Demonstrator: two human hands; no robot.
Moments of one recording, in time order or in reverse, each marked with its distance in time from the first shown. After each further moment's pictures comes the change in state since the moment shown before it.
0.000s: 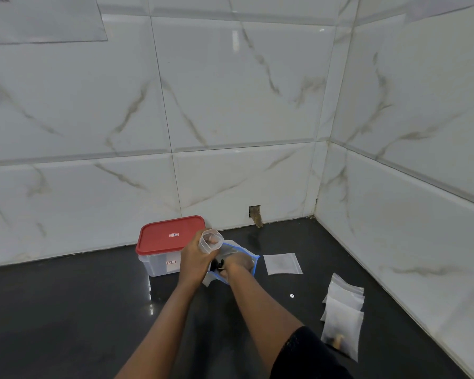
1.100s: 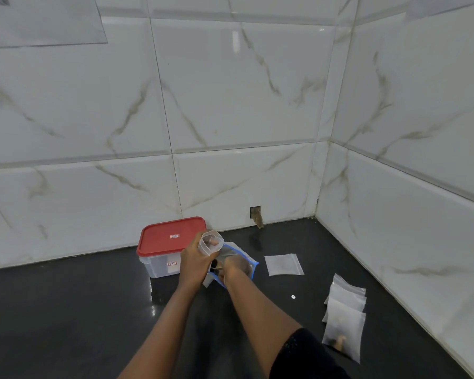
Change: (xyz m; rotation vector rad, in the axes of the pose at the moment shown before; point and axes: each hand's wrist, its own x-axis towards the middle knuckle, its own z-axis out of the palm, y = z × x) left_hand -0.001 0.002 -0.001 0.002 0.015 -0.003; right_hand 0.013 0.009 0.002 -0.009 -0.052 0.018
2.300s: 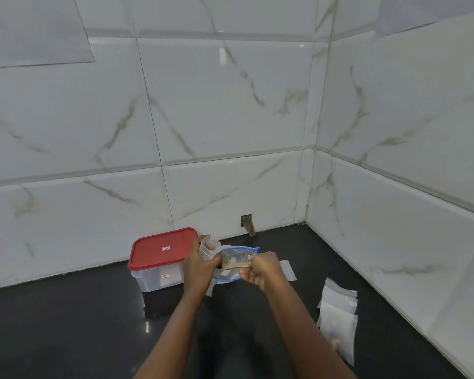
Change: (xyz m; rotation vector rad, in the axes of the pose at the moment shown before) left_hand -0.002 0.010 0.021 -0.103 0.023 -0.088; right_hand -0.017 -0.060 -0.053 -0.531 -0.032 -0.321
